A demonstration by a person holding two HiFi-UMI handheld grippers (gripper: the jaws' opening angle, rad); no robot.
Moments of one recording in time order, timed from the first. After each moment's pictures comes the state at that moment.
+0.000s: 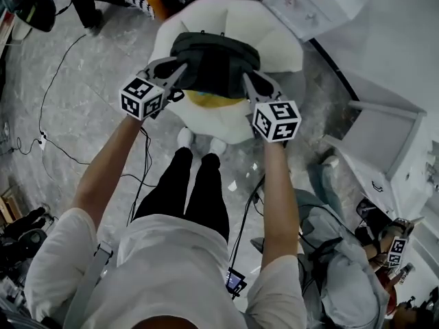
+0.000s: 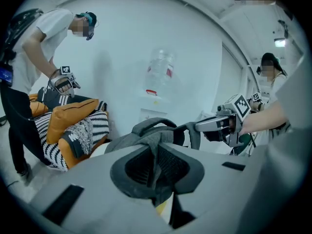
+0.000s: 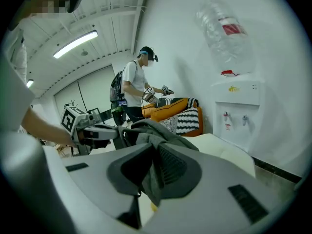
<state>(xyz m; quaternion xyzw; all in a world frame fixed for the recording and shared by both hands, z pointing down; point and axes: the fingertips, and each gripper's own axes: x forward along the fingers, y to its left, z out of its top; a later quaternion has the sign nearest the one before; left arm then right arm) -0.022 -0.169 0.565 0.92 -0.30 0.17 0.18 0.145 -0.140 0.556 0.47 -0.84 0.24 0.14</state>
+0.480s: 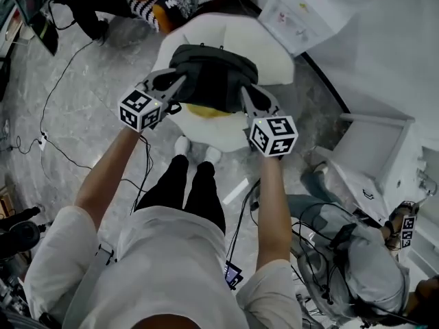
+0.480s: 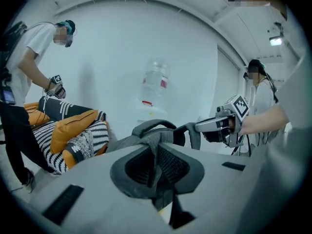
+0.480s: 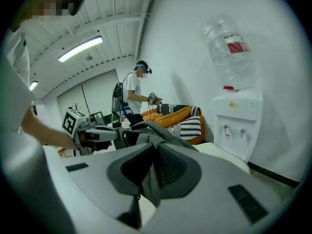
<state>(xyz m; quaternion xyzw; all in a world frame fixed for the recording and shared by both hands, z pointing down) -0.026 -0.143 0.496 0.93 -0.31 0.14 0.15 0.141 -0.116 0.487 0.46 -0.85 0.22 0.12</state>
